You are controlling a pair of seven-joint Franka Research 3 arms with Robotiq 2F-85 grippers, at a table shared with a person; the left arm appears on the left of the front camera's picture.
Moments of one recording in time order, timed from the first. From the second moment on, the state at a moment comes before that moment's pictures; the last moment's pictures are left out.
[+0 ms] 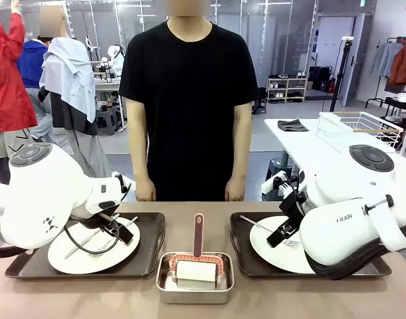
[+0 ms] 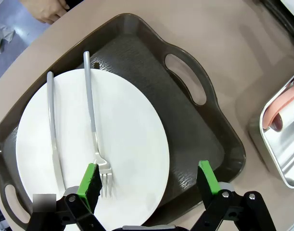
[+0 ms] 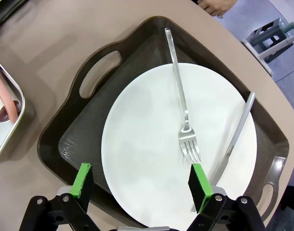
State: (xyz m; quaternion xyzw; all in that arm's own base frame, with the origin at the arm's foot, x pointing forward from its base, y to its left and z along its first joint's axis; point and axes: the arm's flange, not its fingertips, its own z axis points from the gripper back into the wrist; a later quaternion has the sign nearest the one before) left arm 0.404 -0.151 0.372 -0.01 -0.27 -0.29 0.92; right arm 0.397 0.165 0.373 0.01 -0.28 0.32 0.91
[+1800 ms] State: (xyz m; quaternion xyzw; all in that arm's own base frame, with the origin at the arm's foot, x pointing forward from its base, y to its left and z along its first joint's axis) left arm 0.437 0.218 0.444 -0.51 -0.30 -0.04 0.81; right arm 0.410 -0.230 0.411 0.51 -0.22 -0.07 0.82
